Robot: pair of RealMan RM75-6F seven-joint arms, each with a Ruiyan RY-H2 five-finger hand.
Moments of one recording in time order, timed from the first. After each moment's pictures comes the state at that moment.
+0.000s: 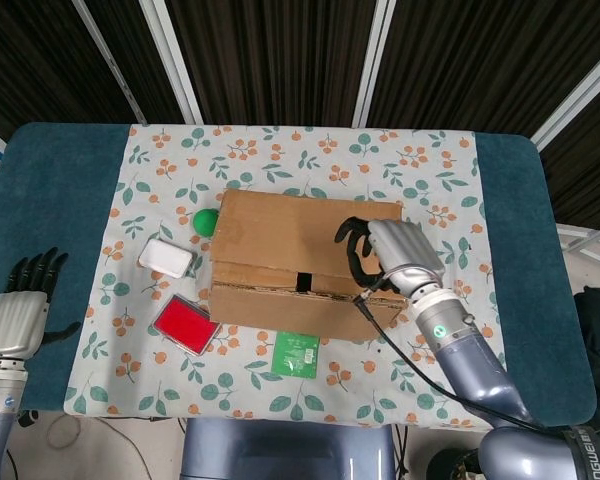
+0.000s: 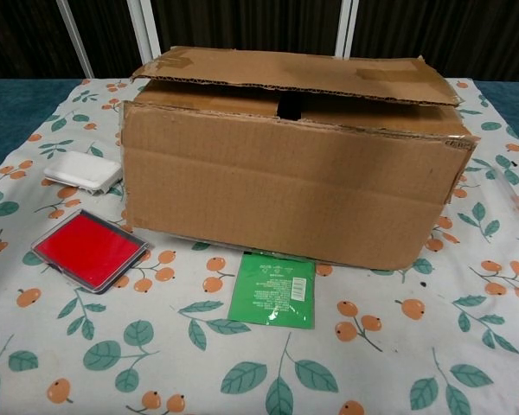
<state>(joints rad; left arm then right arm) -0.22 -1.24 -0.10 -1.57 1.37 1.37 0.19 1.04 -0.83 0.36 -2.35 -0.35 1.19 -0.34</state>
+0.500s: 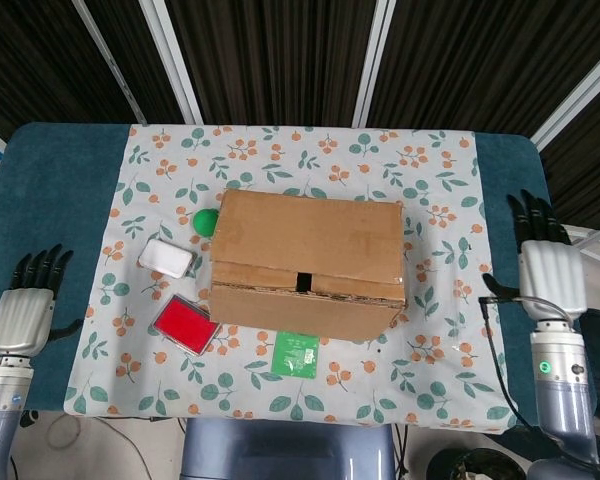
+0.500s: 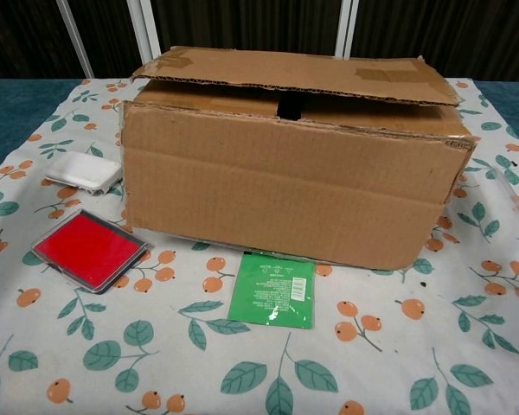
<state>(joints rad) -0.23 -1.24 -0.11 -1.61 1.36 1.38 0.28 0.59 -1.02 0.00 -2.02 -0.95 1.69 -0.36</state>
